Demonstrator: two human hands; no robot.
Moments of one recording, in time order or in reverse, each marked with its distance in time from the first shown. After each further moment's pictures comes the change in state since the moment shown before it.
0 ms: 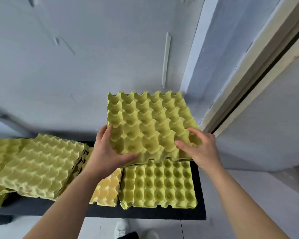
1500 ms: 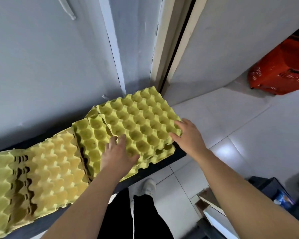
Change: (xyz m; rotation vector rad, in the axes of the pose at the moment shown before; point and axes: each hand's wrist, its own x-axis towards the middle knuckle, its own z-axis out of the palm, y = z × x) left_hand 0.023 -0.072 0.201 0.733 -0.612 0.072; right_hand -0.025 0.200 0.036 -0.449 -0.016 0.324
